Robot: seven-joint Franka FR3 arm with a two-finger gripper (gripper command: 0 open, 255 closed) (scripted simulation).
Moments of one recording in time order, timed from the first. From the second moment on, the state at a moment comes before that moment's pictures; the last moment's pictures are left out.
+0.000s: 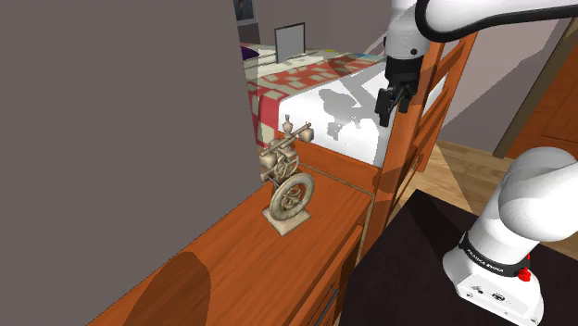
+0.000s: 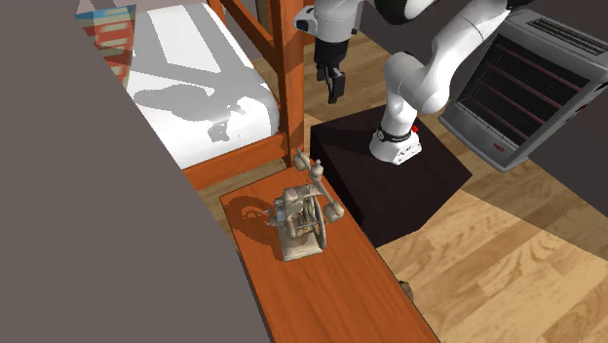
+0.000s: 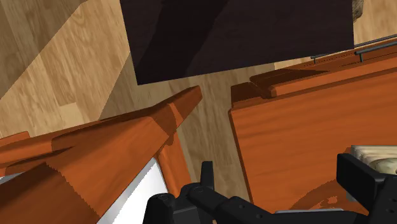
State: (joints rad) arm 0.00 -0.74 0.05 -2.42 -0.04 1.66 0.13
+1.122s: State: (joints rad) arm 0.05 -0.26 0.30 -2.05 0.00 1.75 0.45
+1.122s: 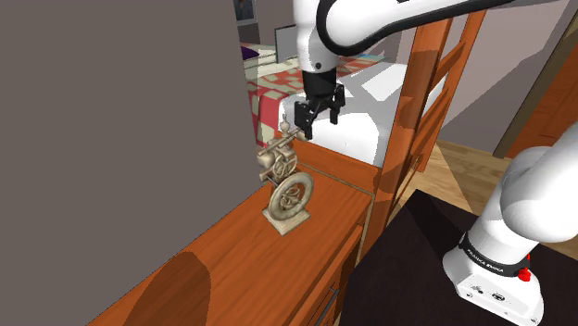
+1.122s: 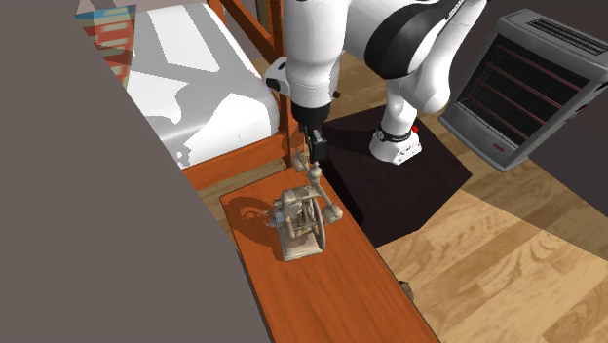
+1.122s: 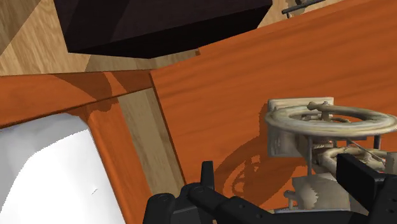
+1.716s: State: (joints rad) arm 0.10 0.07 0.39 -1.71 -0.09 1.71 0.64
